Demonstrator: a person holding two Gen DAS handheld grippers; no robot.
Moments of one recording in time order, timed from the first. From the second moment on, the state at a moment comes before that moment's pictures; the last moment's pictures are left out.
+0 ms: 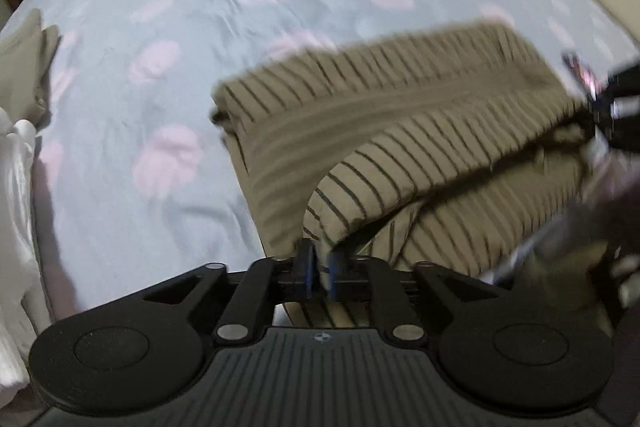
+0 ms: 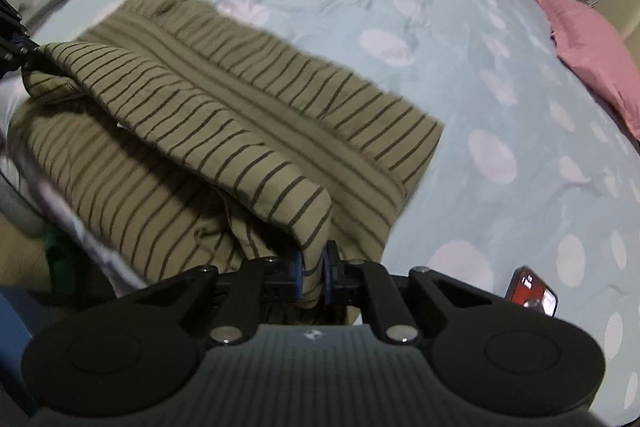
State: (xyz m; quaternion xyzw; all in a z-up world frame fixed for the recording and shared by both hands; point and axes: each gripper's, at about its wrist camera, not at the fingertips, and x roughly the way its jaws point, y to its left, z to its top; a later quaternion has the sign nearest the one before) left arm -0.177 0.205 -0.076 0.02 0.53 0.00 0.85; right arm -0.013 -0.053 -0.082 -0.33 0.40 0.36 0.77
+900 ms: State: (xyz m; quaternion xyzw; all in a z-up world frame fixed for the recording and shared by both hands) left arm -0.214 0.101 -0.100 0.51 0.39 -0.07 0.76; right arm -0.094 -0.033 -0.099 -0.61 0.13 0.38 0.68
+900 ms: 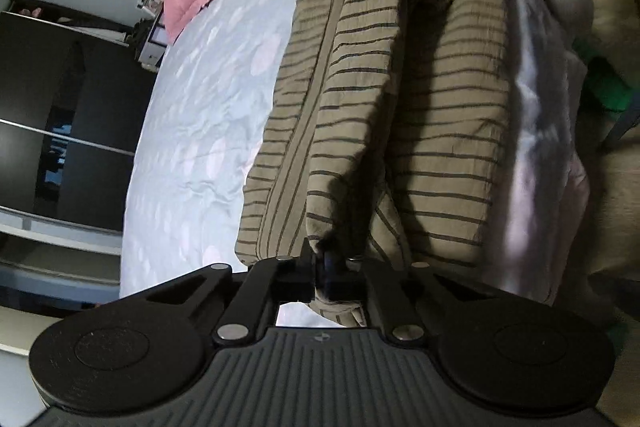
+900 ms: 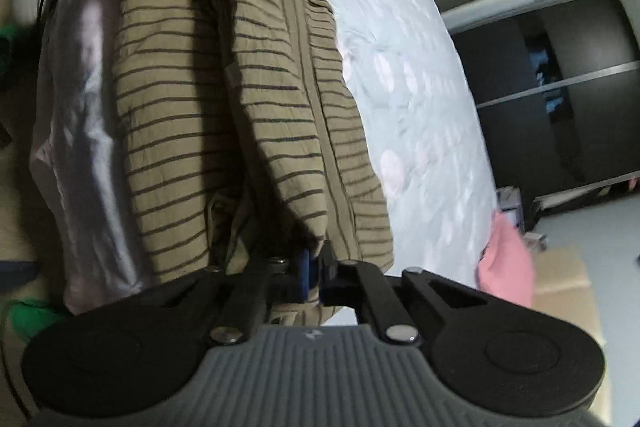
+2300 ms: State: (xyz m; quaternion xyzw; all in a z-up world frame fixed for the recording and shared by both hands) left arm -0.228 0.112 -0.046 0.29 0.42 -0.19 0.84; right arm -0.119 -0.072 -0.040 -0.49 0.22 0.45 0.72
